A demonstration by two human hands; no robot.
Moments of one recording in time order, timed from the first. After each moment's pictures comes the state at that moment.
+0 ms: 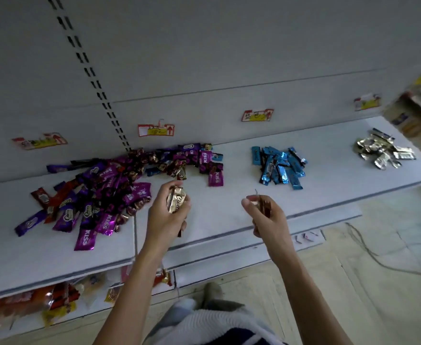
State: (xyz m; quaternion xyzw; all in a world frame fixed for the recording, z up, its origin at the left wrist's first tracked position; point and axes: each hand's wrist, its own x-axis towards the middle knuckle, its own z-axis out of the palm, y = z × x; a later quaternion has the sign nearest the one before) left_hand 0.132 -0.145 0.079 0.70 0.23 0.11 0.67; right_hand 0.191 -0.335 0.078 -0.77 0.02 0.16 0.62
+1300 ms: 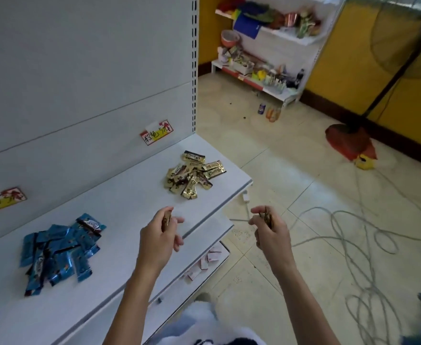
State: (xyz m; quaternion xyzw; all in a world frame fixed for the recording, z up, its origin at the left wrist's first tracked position) left_hand 0.377 -0.548 0.064 0.79 0.08 -0.04 0.61; right_hand 0.345 -0.757 0.071 -0.76 0.21 -0.07 0.61
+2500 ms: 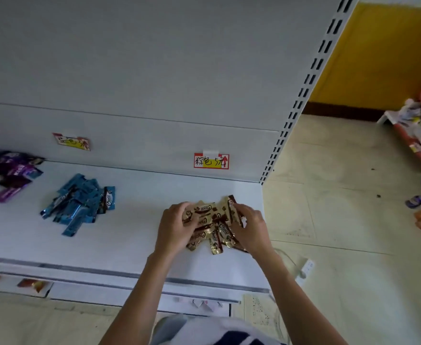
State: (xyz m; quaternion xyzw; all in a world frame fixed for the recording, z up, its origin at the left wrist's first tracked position) left_hand 0.520 -0.619 0.009 0.87 0.32 0.15 0.36; right_hand 0.634 -0.770 0.030 -0.87 -0.30 0.12 0.36
